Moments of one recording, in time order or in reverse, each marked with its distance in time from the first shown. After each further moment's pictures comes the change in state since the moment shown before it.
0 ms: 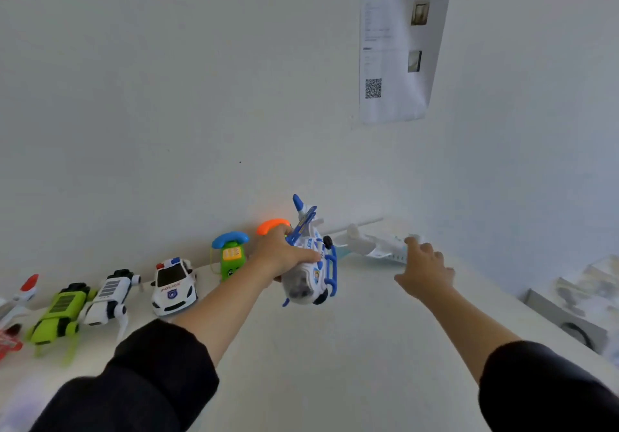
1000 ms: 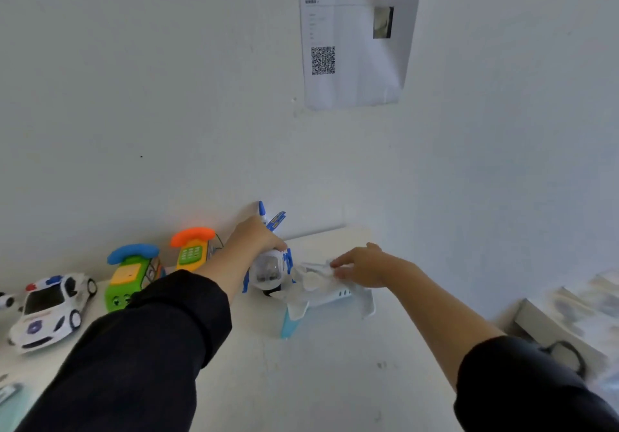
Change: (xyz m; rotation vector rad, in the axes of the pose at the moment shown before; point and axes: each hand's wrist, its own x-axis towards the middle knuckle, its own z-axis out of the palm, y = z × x) left_hand 0.160 0.058 0.115 0.413 0.071 -0.269; right_hand 0.161 0.049 -0.006 -0.021 -0.550 -0.435
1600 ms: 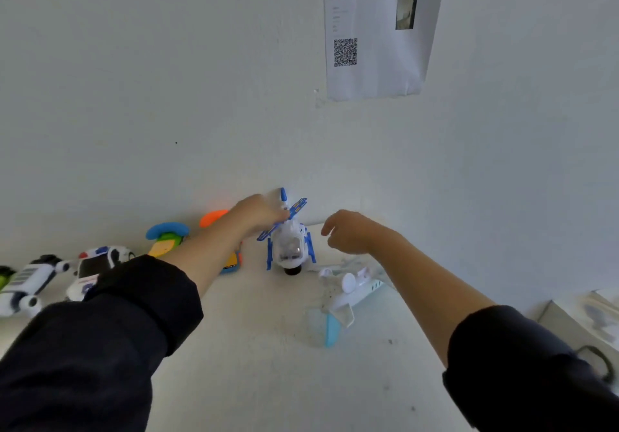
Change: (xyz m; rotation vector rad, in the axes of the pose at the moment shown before) left_hand -0.032 -0.006 -0.040 0.109 0.018 0.111; right_hand -0.021 -0.065 -0.027 0.075 0.084 -0.148
